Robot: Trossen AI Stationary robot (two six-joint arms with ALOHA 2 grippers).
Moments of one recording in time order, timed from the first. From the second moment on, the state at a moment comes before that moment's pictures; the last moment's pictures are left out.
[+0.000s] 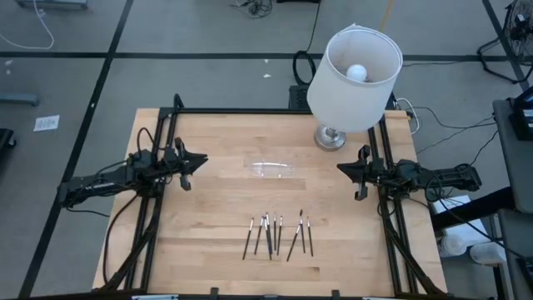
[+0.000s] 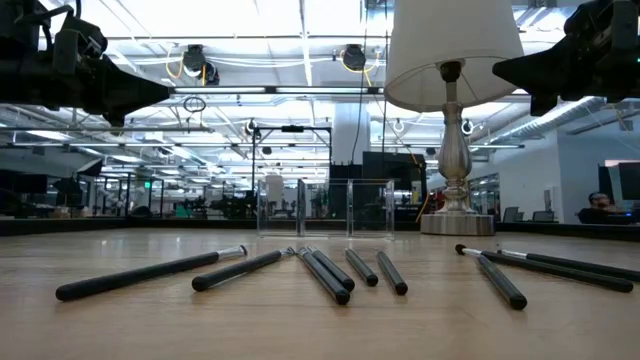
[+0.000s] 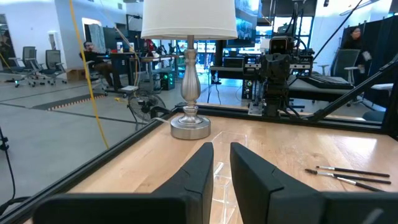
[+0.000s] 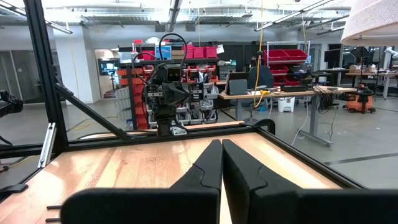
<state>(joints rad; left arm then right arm) 0.22 0.05 0.02 0.09 -0.04 -0.01 0.11 0.02 0.01 0.17 0.29 0.01</state>
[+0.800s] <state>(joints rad) 0.22 0.05 0.02 0.18 -0.04 -0.03 0.11 0.02 0.01 0.32 0.26 0.07</state>
